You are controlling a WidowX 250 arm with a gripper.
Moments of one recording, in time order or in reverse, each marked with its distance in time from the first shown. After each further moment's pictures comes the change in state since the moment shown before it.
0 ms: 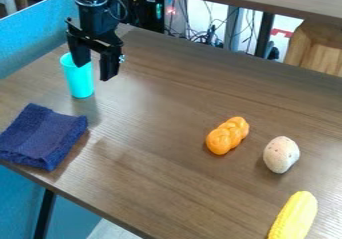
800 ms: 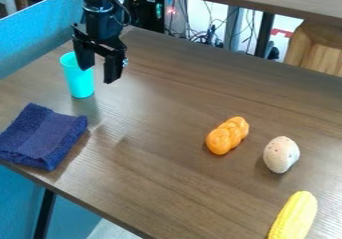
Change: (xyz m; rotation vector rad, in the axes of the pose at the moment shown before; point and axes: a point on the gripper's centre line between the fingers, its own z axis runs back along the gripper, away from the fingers) arm 0.014 0.009 -0.017 0.012 0.040 0.004
